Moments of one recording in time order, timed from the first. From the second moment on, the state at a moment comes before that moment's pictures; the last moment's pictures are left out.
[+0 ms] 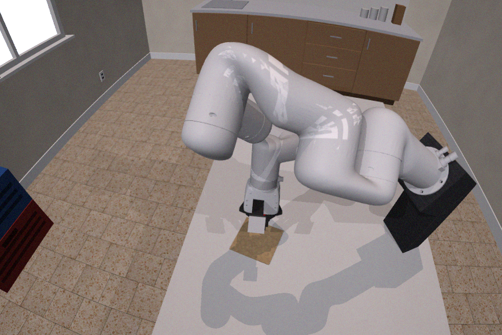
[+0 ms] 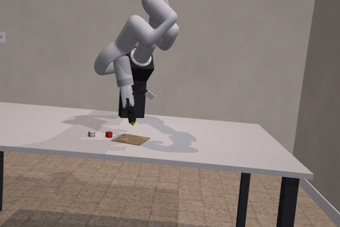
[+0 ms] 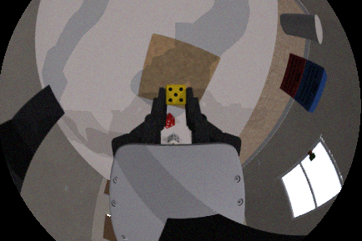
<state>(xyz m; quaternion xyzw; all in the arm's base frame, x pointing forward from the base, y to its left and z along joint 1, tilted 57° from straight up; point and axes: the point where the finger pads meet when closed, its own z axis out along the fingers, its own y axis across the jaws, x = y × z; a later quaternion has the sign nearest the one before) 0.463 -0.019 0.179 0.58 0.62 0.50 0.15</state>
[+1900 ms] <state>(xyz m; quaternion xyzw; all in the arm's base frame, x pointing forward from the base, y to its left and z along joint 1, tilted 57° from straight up) 0.472 -0.026 0.172 0.43 0.64 0.63 -0.02</state>
